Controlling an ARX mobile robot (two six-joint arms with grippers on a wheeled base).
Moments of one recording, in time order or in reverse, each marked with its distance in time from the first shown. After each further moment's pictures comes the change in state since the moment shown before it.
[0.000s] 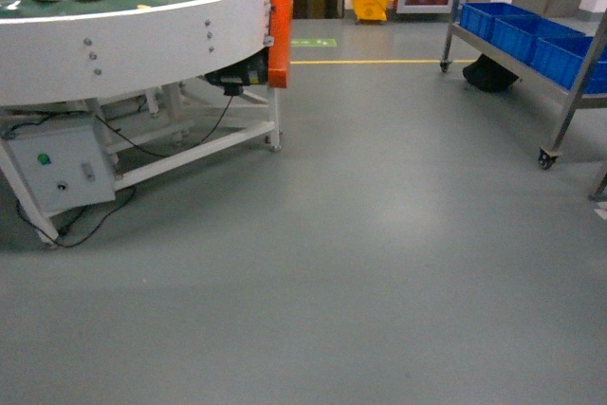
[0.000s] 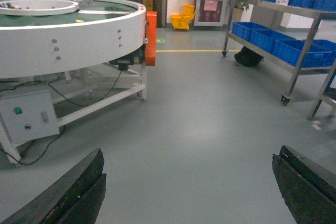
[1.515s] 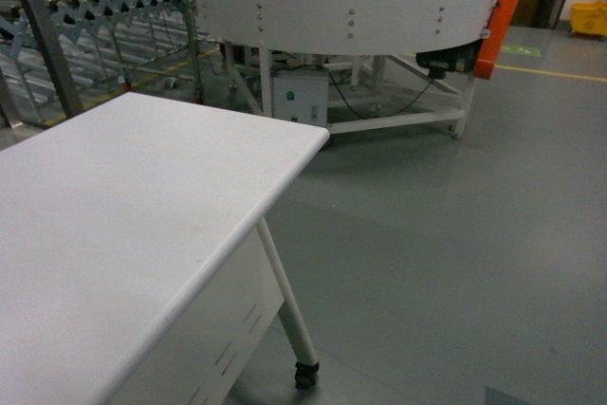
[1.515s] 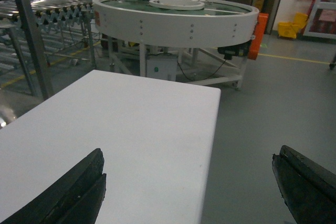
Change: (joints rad) left arm 0.000 0.000 0.000 -0.003 0.000 0.000; right arm 0.000 0.000 0.000 0.001 0.000 0.000
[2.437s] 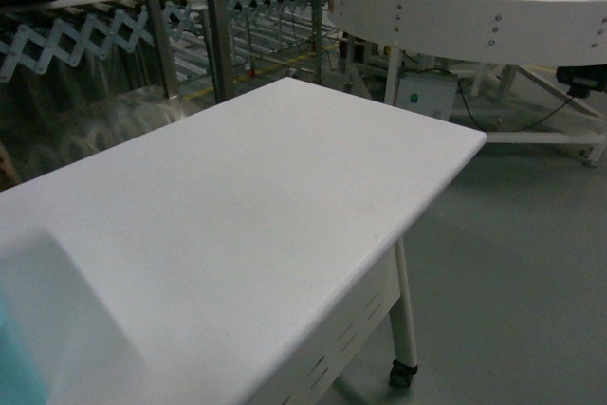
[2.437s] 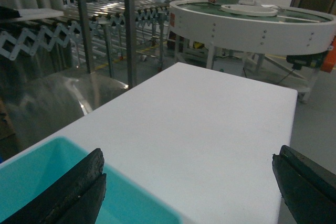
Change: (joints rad) left arm 0.000 -0.001 0.000 0.005 0.000 0.000; right arm 0.000 0.000 0.000 -0.002 0.000 0.000
